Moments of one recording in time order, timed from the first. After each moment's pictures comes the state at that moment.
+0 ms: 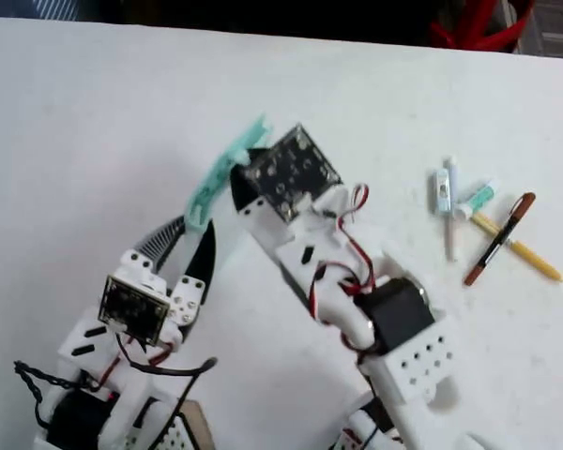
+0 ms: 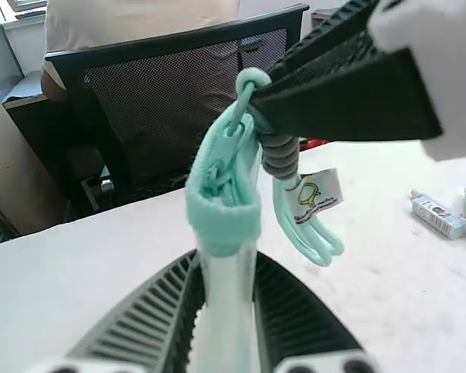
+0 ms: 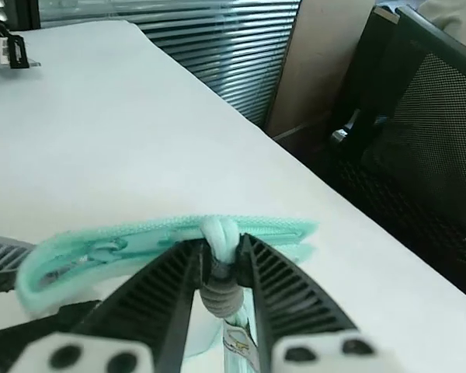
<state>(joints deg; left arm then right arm) 16.9 -105.0 75.3 52.2 -8.7 -32.9 -47.0 27.5 46.5 17.1</state>
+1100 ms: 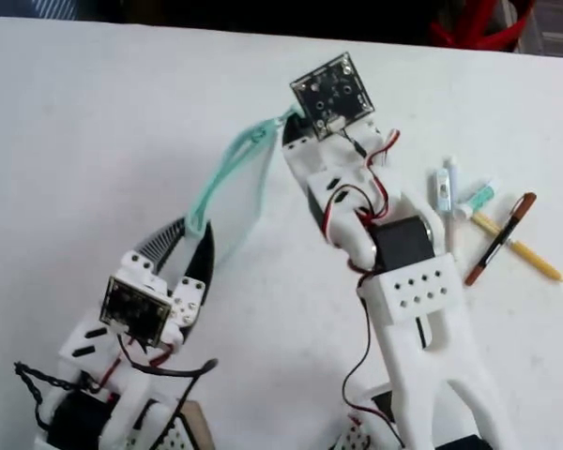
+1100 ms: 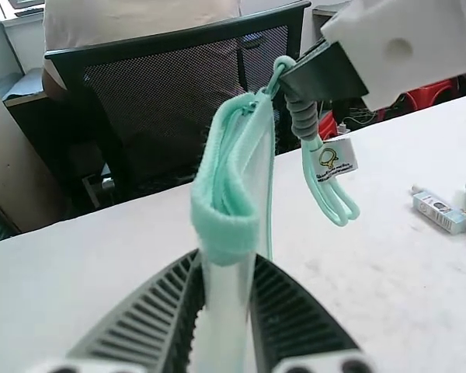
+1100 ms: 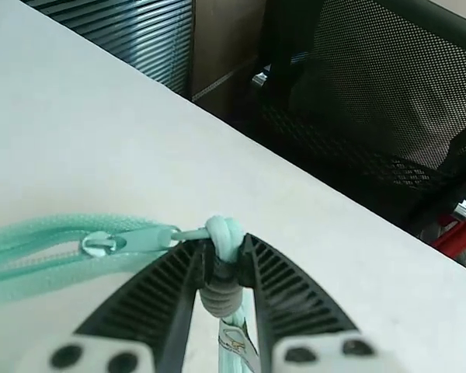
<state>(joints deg) 16.9 -105.0 76.0 52.2 -8.7 -19.7 -33.7 23.3 41.4 17.0</state>
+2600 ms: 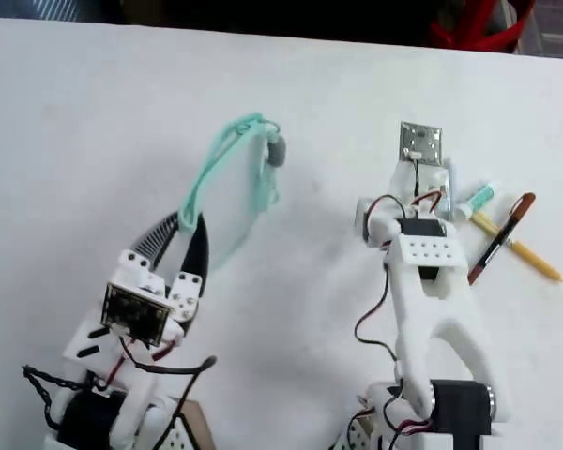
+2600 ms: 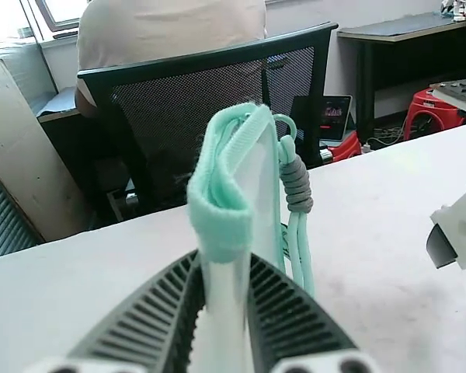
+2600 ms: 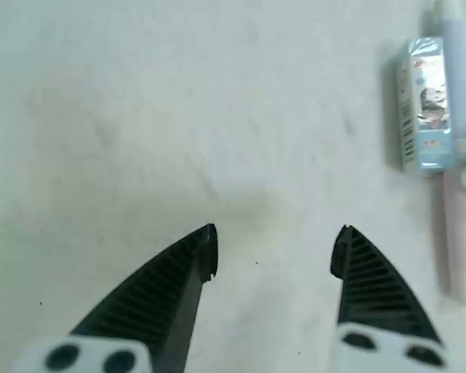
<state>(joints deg) 13.9 -105.0 84.0 43.8 -8.6 -0.6 -16.2 46.4 34.7 -3.9</state>
